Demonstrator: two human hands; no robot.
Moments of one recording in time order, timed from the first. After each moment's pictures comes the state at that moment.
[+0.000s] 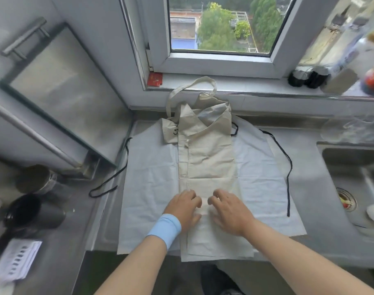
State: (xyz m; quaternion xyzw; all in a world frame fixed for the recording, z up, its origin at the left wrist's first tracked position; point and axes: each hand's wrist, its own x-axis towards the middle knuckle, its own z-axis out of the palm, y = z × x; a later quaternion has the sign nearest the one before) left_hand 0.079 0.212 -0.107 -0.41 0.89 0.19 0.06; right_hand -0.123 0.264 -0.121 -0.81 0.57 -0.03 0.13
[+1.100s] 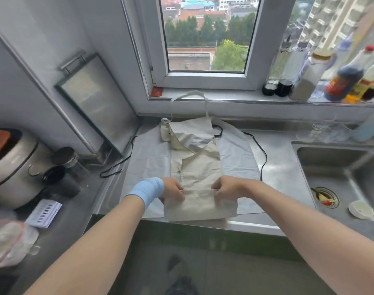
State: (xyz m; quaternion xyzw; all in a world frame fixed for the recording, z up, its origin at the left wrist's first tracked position) left_hand 0.057 0.282 0.014 -0.57 0.65 0.46 0.18; right_hand -0.178 0.322 0.004 -0.65 0.60 0.05 0.47
